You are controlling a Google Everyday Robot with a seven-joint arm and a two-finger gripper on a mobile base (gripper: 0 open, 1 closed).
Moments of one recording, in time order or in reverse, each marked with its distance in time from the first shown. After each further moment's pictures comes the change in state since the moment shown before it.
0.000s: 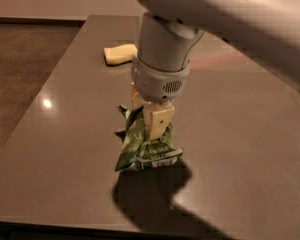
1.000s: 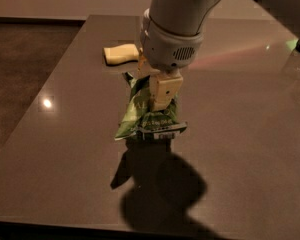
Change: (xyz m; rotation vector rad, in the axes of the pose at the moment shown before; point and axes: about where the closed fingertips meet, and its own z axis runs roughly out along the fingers) arm 0.018 -0.024 -0.059 0.134 0.022 0.070
